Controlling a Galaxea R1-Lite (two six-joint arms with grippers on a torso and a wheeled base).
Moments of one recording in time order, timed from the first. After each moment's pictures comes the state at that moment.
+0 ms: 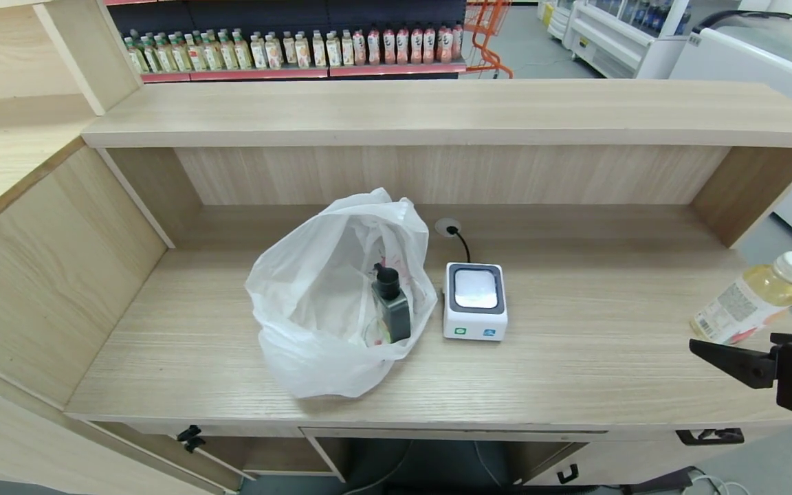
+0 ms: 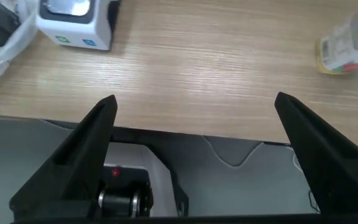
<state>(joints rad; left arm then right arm) 0.00 0.00 0.00 0.05 0.13 0.01 0.11 1.10 -0.55 -0.12 -0.01 -0.01</state>
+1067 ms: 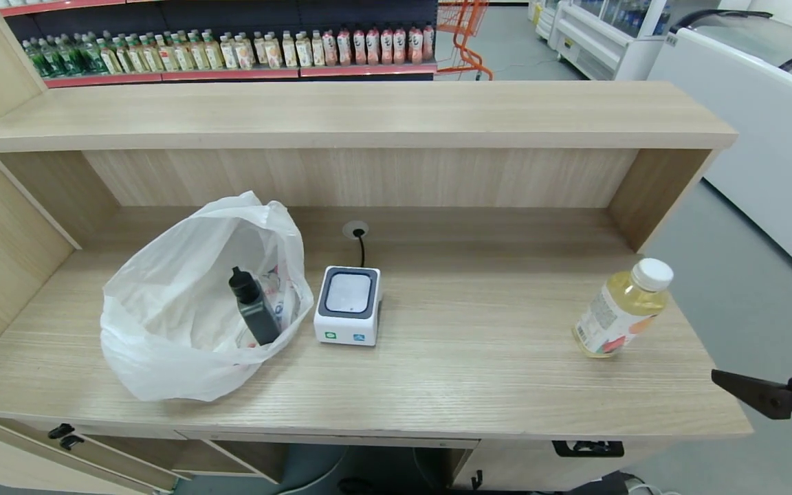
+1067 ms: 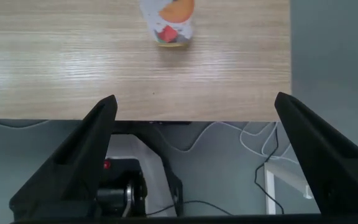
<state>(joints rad) 0.00 0.00 0.00 0.05 0.13 0.01 0.02 1.05 -0.48 -0.09 -0.01 0.00</state>
